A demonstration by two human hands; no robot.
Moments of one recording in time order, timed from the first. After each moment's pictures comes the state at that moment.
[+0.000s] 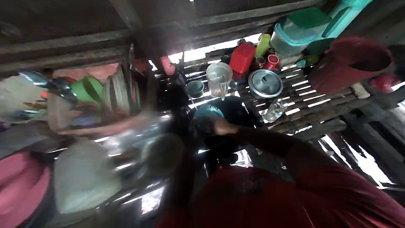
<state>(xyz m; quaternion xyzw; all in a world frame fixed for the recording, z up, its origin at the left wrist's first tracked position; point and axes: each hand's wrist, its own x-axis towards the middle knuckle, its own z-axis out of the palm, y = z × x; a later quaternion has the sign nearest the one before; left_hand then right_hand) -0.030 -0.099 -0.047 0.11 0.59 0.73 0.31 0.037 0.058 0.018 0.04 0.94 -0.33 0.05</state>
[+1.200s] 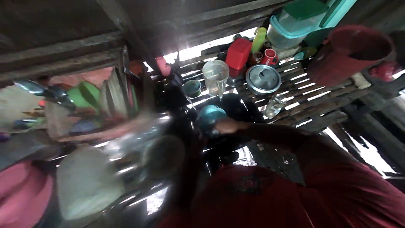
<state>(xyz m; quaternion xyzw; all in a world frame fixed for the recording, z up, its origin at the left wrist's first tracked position) -0.009 -0.084 -0.025 0.06 0.56 0.73 0.38 0.062 0.071 0.044 -0.04 0.96 -0.24 0.16</state>
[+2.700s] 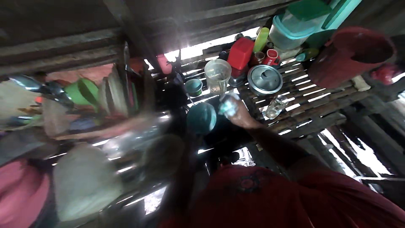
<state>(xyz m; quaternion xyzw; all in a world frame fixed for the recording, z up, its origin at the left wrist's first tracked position) -0.030 -0.110 -0.039 0.19 0.86 0.42 0.20 0.070 0.101 0.030 0.03 0.84 -0.43 -0.32</state>
